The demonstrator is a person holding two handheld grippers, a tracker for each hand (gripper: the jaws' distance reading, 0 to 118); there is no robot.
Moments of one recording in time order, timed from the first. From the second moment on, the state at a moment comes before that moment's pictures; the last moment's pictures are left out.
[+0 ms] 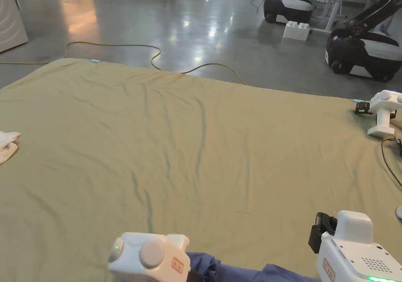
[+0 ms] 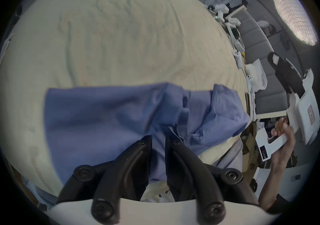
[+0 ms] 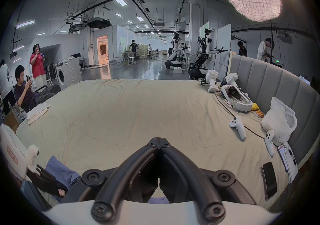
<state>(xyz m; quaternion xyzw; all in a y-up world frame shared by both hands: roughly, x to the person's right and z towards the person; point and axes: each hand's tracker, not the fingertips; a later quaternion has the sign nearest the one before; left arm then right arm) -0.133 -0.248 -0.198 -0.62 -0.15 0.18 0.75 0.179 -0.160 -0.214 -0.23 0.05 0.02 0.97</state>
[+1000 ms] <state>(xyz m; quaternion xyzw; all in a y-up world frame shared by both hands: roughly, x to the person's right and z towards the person) -0.333 -0.248 -0.142 -0.47 -0.09 0.33 0.81 0.178 -0.140 -0.215 -0.19 0.06 0.00 0.98</state>
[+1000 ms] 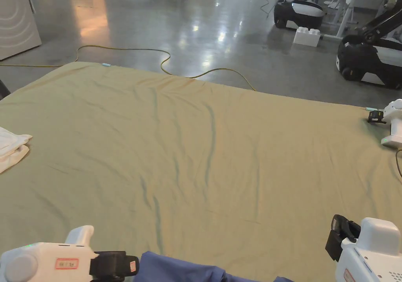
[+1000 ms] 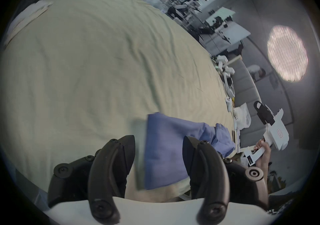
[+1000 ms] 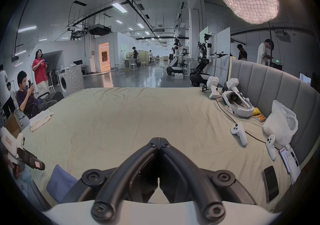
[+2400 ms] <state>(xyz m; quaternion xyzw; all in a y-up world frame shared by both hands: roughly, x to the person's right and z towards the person) -0.372 -0.138 -0.122 -0.47 -0.02 0.25 0.85 0.188 -0.119 -0.217 -0.15 0.05 0.00 0.99</state>
